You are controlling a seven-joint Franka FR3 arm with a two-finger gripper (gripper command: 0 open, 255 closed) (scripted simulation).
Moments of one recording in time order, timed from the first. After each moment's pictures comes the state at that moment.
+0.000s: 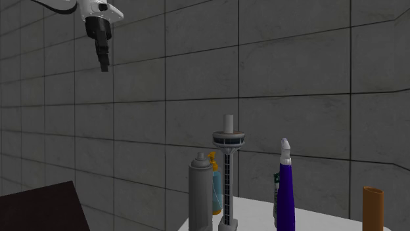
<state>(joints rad) 0.02 -0.83 -0.05 -2.33 -0.08 1.63 0.17</state>
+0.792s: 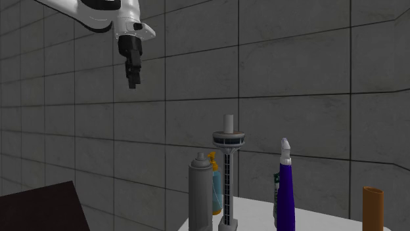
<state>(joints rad) -0.02 -0.57 -0.20 -2.30 -0.15 1.83 0.05</state>
